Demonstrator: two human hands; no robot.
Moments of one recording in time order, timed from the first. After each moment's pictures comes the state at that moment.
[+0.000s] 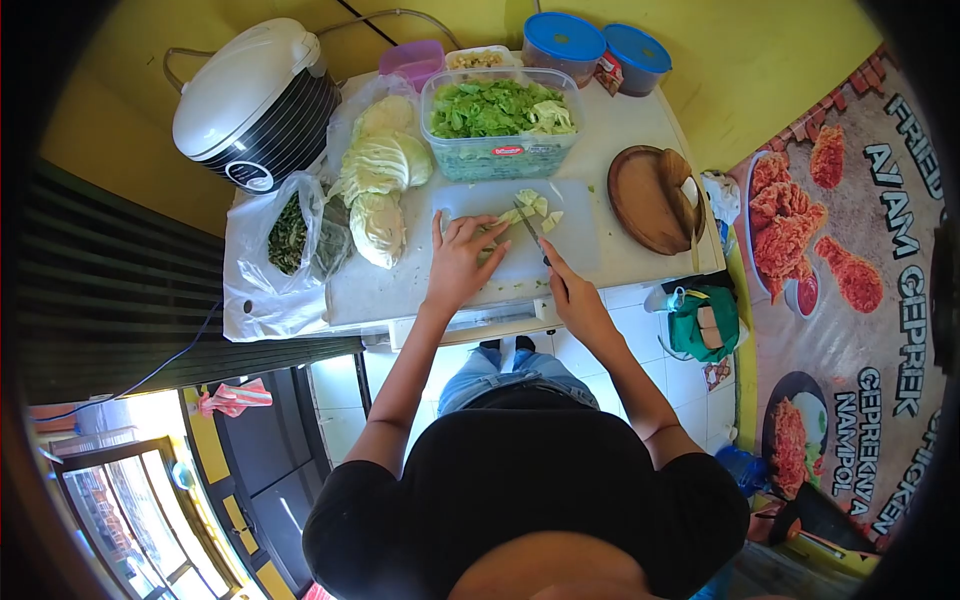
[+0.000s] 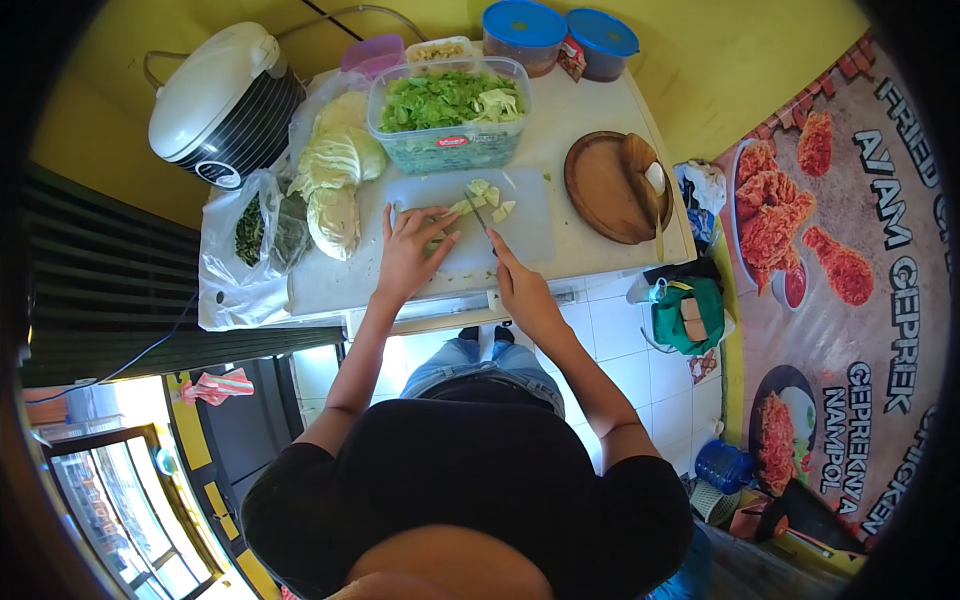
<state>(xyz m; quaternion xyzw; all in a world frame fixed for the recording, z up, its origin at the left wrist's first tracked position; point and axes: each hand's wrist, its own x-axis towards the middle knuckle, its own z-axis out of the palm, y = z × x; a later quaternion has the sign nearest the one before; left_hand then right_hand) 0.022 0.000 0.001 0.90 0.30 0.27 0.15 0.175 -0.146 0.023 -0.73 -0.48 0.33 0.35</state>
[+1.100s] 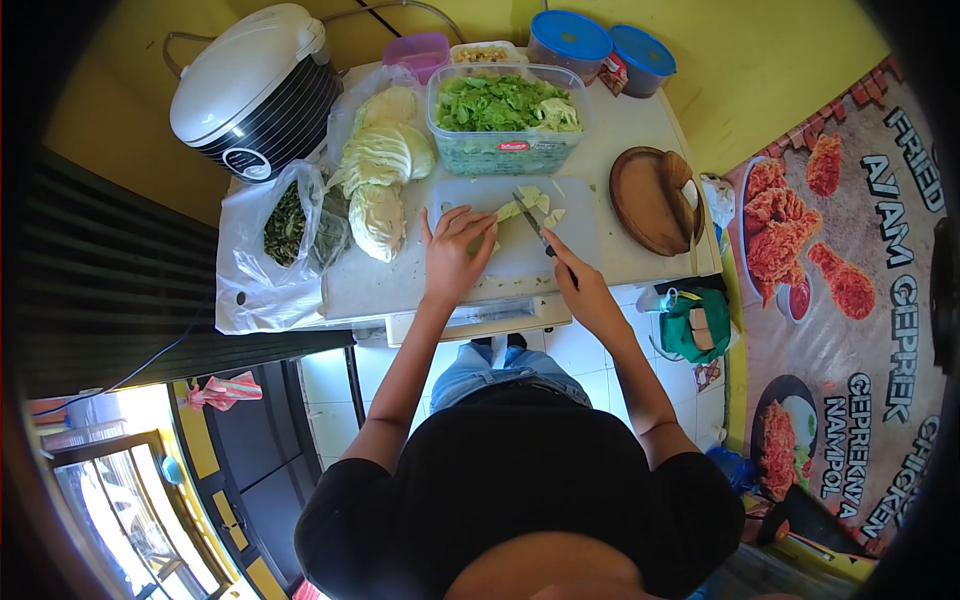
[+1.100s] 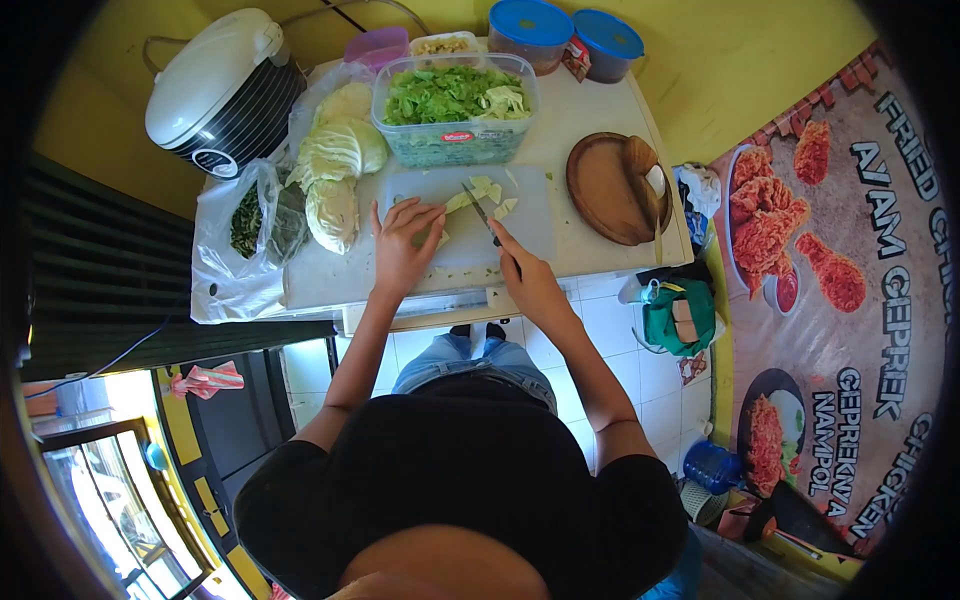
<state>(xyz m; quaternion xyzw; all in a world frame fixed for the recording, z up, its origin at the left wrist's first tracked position) 0.021 0.001 -0.006 0.84 0.36 0.36 0.18 0.184 -0.140 0.046 -0.73 -0.46 0.37 0.35</state>
